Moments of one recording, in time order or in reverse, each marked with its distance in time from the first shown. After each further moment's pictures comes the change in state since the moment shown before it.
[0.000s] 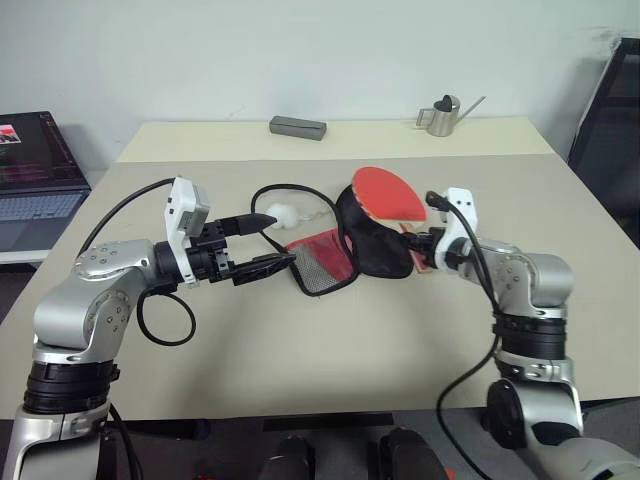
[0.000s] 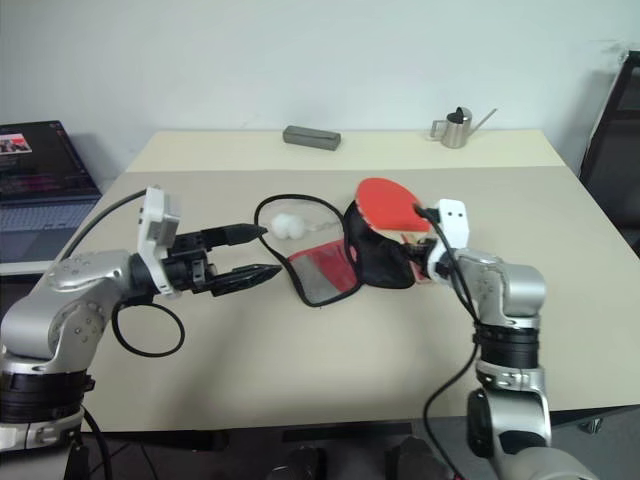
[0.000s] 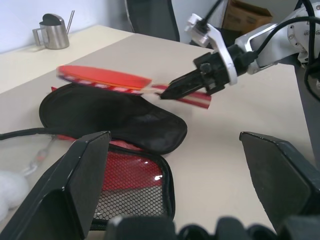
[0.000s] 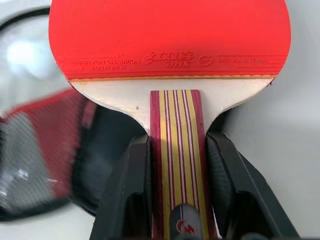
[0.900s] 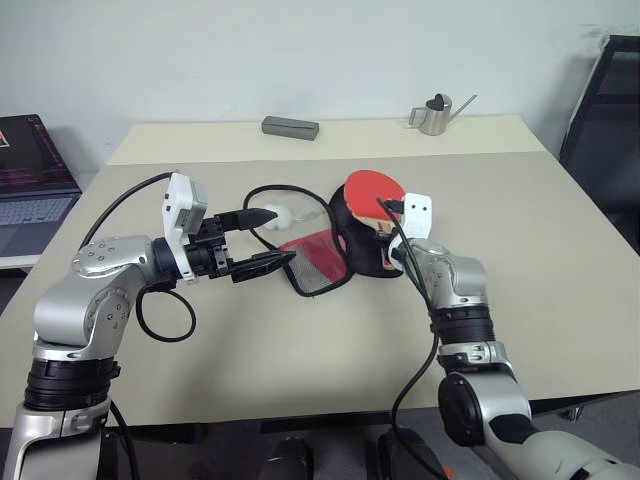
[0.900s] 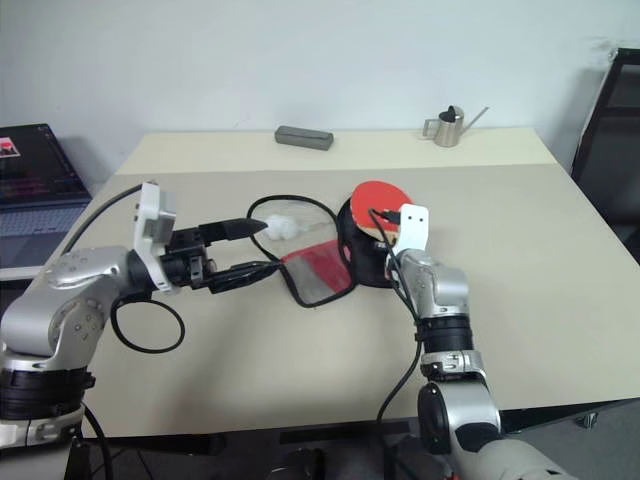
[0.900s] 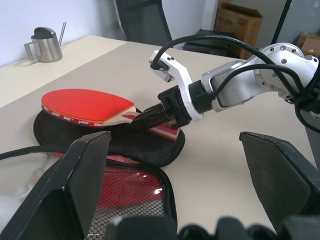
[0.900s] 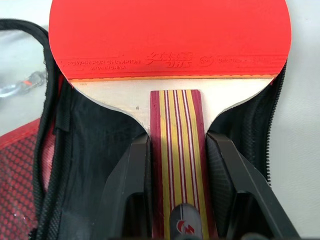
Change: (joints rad) left arm -0.015 0.000 -0.002 0.010 0.005 -0.037 -0.018; right arm -0.059 0.198 0.053 0.357 -0.134 -0.392 -0.251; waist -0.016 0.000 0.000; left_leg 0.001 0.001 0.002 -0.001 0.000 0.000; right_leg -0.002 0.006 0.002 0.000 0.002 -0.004
